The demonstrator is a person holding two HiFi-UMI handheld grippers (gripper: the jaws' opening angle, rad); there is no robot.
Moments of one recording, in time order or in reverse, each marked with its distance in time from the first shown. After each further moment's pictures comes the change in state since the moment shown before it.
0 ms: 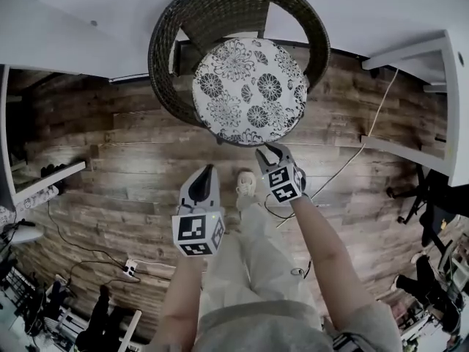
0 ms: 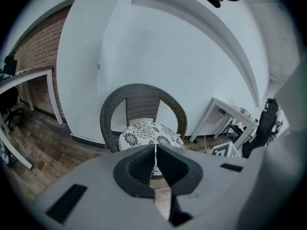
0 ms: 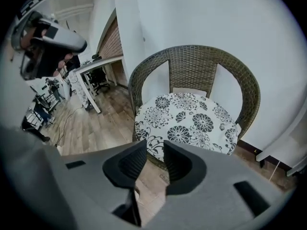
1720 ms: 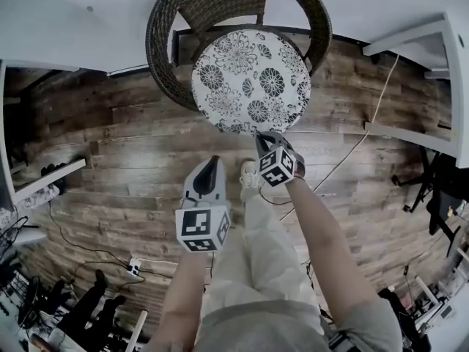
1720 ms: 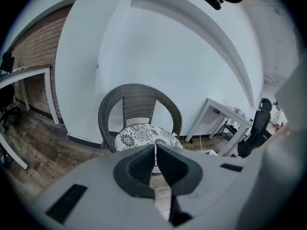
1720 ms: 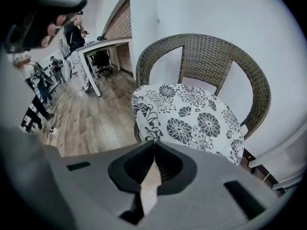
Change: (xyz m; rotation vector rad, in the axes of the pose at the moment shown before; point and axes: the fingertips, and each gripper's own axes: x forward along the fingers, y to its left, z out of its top) left arm -0.024 -0.009 -0.024 0.012 -0.031 -0.047; right arm 0.027 0.033 -0.032 -0.137 0.123 -0.028
